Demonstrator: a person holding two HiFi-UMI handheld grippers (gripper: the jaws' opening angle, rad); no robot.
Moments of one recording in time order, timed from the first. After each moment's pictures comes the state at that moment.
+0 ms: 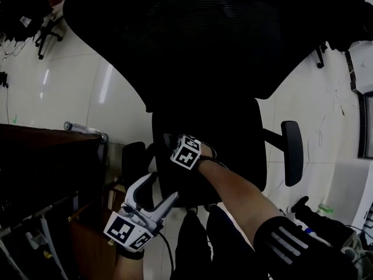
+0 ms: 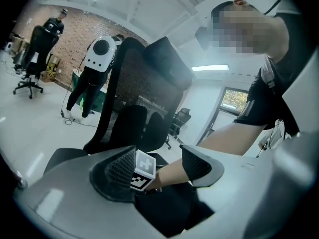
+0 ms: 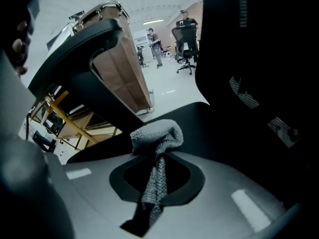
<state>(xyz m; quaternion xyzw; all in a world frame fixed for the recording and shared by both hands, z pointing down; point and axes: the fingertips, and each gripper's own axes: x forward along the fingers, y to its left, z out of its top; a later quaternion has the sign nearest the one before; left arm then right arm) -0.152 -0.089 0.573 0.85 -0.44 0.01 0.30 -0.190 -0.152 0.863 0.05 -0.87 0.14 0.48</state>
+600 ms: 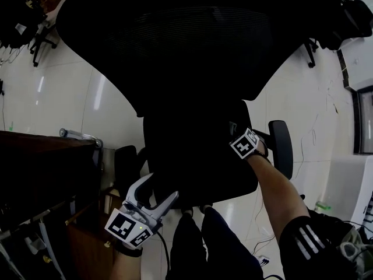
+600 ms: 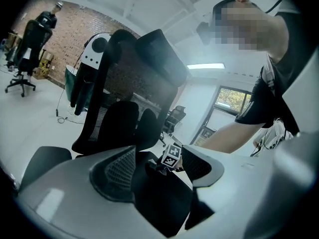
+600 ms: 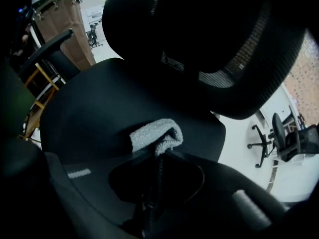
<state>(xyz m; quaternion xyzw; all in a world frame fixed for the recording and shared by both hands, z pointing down) -0.123 -0.091 0.573 0.86 -0.41 0.02 0.30 0.116 -0.233 0.871 0.27 -0.74 0.17 0.59</state>
